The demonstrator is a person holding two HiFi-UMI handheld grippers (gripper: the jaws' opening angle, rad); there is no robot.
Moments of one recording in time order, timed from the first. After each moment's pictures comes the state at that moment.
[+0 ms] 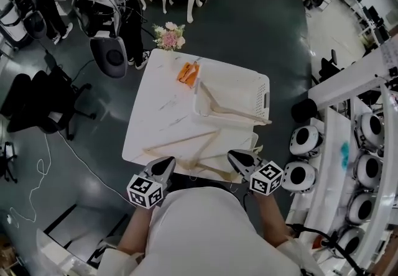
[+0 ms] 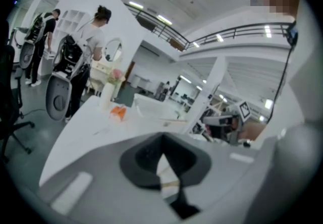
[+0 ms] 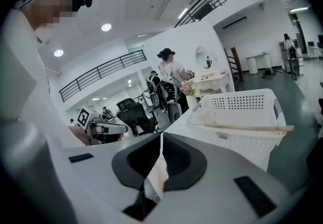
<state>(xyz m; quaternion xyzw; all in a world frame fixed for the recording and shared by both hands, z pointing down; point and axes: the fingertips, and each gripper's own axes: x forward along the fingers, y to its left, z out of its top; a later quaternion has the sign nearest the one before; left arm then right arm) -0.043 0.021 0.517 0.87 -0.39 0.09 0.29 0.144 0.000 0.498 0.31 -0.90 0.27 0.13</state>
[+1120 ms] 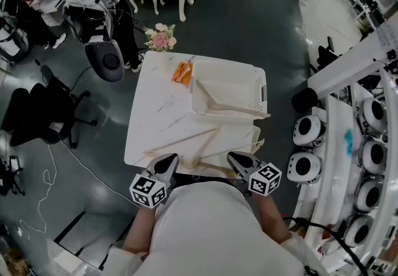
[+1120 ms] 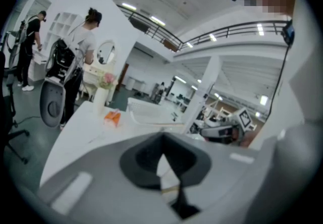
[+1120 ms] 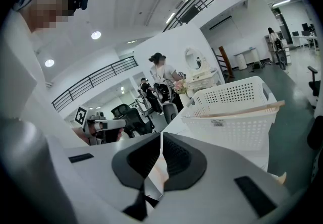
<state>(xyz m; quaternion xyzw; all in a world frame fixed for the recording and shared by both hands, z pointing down) -0.029 0.007 0.504 0.88 -0.37 0.09 0.27 0.152 0.016 0.519 0.35 -0.88 0.31 0.10</state>
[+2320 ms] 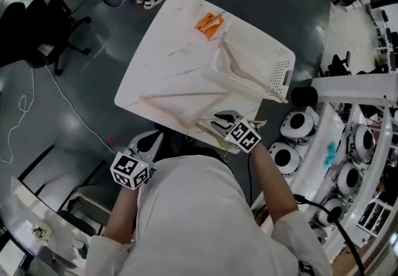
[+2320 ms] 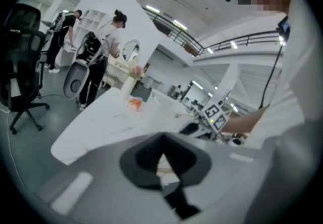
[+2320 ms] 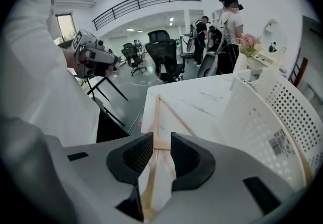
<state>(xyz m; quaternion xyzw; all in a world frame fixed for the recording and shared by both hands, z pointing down) -0.095 0.084 0.561 0.82 -0.45 0.06 0.34 0.078 0.017 0.654 0.07 -0.88 0.12 0.46</state>
